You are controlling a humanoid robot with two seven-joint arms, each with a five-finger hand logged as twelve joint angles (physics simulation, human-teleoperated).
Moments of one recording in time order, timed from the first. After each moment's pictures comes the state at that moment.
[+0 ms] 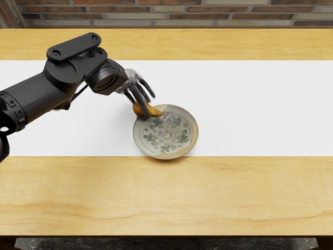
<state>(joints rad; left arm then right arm) -1.39 0.00 -0.01 -0.53 0.39 -0.22 0.61 0.03 0.00 0.03 0.13 -0.04 0.08 -0.12</state>
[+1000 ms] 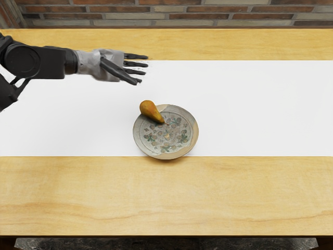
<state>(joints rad) -1.18 0.29 -0.56 -0.53 0.01 -0.61 0.61 0.03 0.00 0.03 0.13 -0.04 0.08 -0.12</state>
